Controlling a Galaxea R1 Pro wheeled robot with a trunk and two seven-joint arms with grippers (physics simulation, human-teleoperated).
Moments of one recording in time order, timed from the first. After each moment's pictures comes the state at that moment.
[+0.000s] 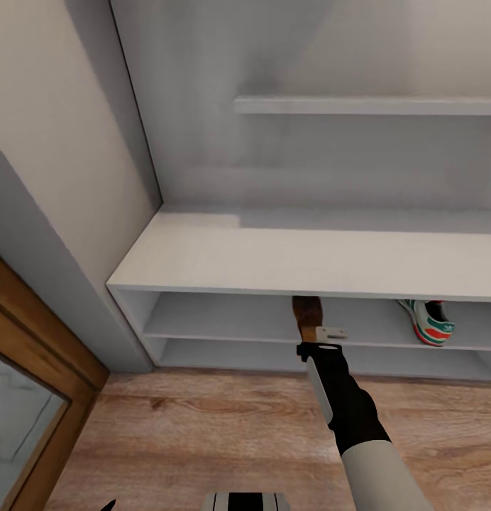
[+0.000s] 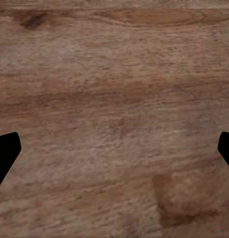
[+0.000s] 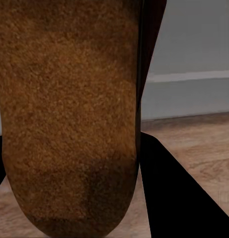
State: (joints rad) left arm -0.15 0.16 0.07 -0.34 0.06 -0.64 -0.42; right arm -0.61 0.17 0.00 -1.10 0.03 0.71 -0.37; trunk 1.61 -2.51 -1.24
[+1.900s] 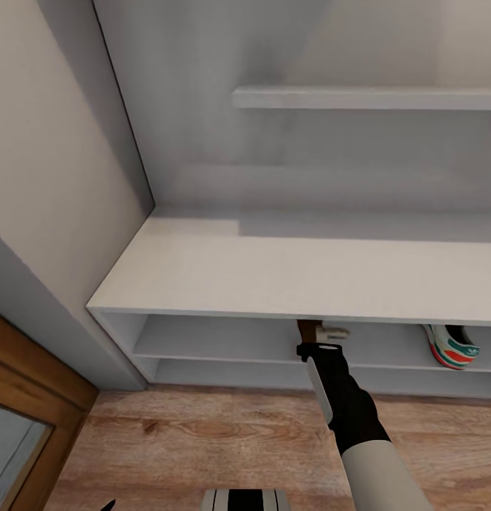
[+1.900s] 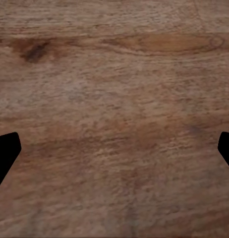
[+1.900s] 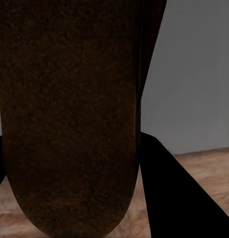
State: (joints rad) left arm -0.15 0.16 0.07 -0.34 0.06 -0.64 -0.42; right arm -0.61 0.17 0.00 -1.10 0.03 0.71 -0.37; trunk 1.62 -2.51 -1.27
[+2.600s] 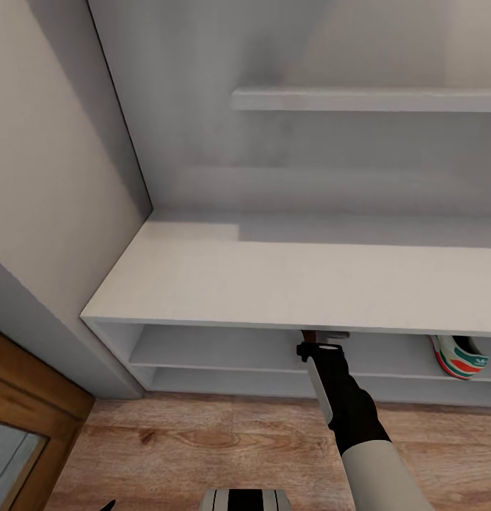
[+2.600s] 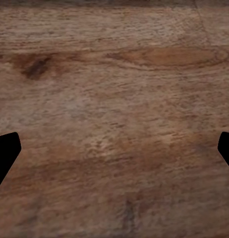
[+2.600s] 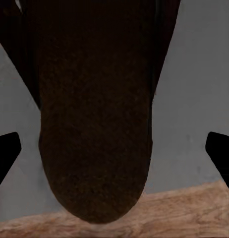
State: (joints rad) left arm -0.15 0.16 0.07 -0.34 0.06 -0.64 -0.42; right arm -0.61 0.17 0.00 -1.10 0.02 0.71 -0.37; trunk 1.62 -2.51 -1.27
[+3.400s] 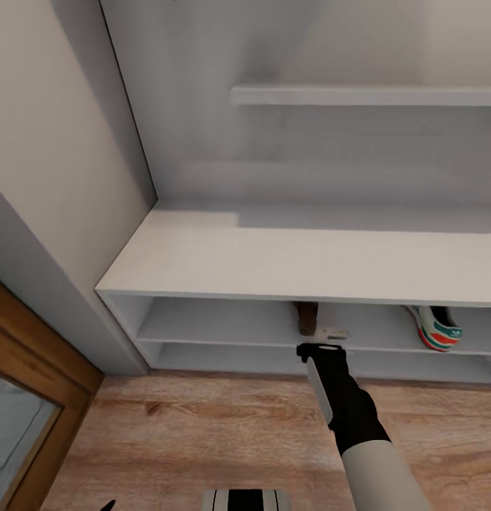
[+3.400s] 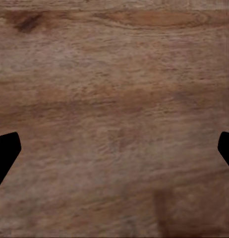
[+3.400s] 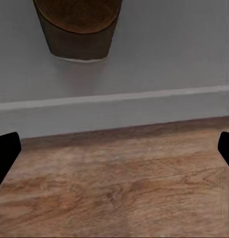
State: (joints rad) left arm -0.15 0.16 0.07 -0.34 0.06 -0.64 -0.42; right arm -0.61 0.17 0.00 -1.09 0.02 0.71 -0.37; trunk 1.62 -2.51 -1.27
